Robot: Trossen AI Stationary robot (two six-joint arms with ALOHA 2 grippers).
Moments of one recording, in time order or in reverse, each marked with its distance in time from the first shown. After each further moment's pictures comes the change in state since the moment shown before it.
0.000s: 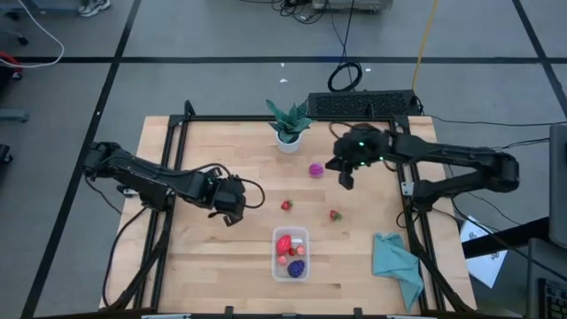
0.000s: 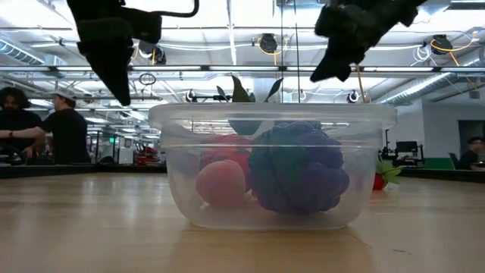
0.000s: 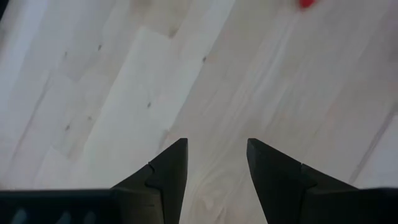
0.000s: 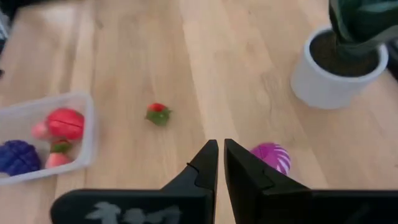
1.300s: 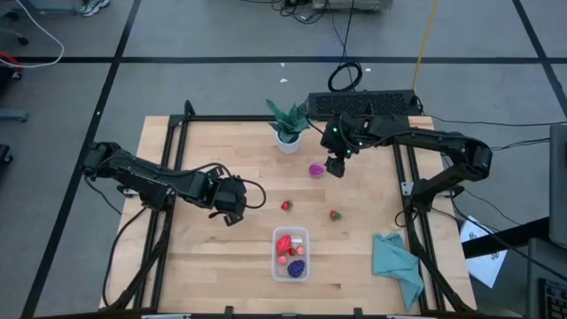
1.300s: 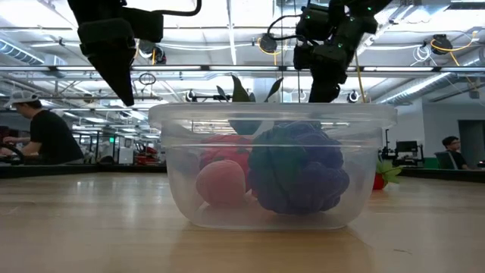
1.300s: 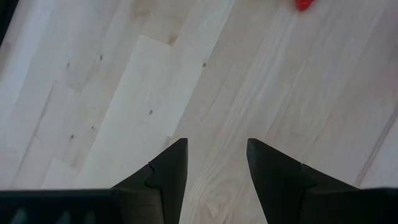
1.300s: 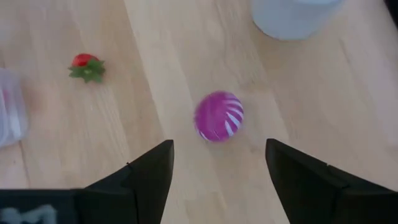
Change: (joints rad) left arm 0.001 0.001 -0.004 0.023 -0.017 0.047; right arm -0.114 0.305 0.256 -0.323 0.057 -0.071
